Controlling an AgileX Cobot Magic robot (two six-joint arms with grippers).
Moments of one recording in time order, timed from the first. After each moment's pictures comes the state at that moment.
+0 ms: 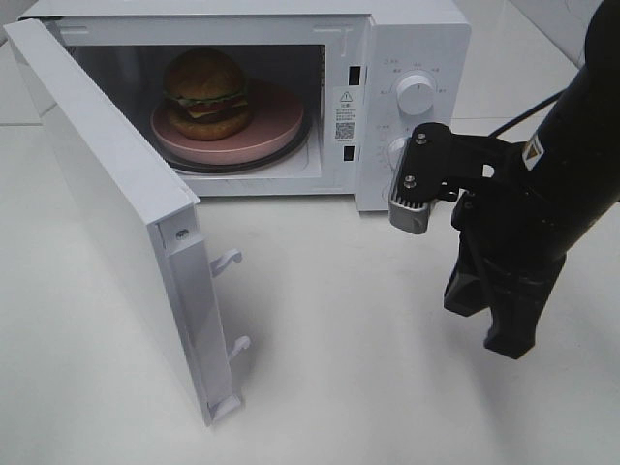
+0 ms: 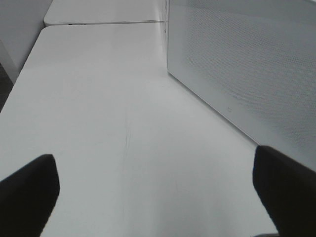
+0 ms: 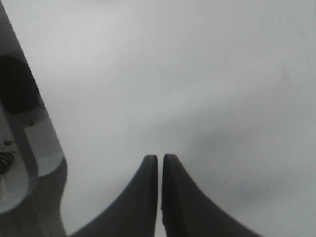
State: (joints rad) left arm 0.01 0.00 -0.52 -0.06 1.08 0.04; right arm 0.54 1.47 -0.89 0.11 0.79 -0.78
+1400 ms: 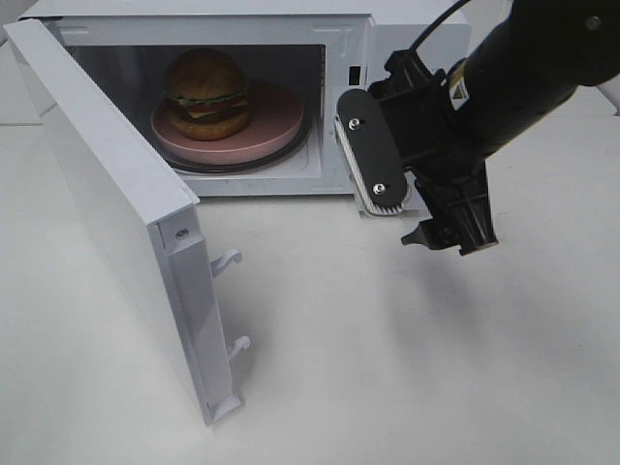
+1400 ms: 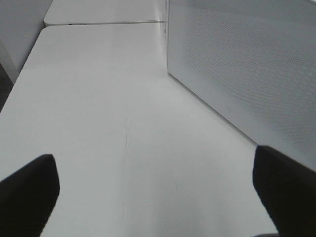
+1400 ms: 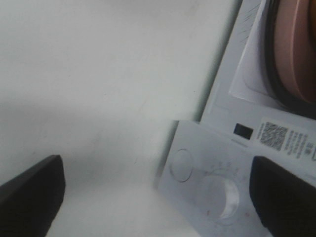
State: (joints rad) left arm 0.01 0.00 -0.52 -0.06 1.08 0.04; right arm 0.62 1.58 -1.05 -0.22 0.49 -1.16
